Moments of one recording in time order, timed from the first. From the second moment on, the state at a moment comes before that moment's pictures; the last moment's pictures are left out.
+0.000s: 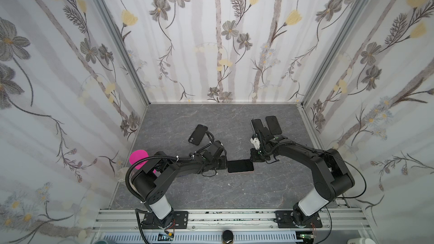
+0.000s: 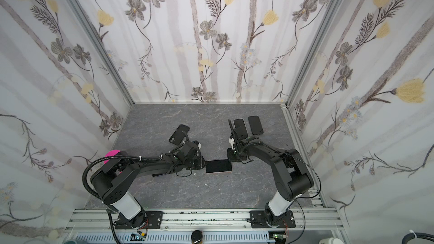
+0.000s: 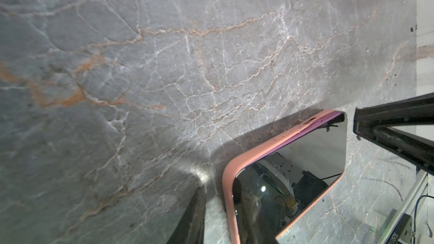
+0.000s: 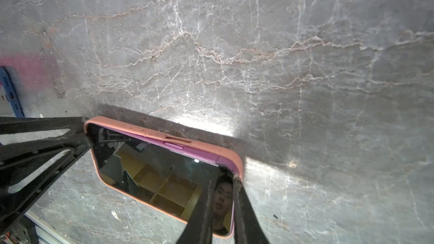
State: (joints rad) left arm -0.76 1.69 0.76 0.01 0.17 -0.75; right arm 0.46 1.65 0.97 -0.58 -0.25 0.33
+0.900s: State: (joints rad) left arm -0.76 1.71 0.76 0.06 0.20 -0.73; right arm 0.49 1.71 0.94 -0.55 -0.21 0.33
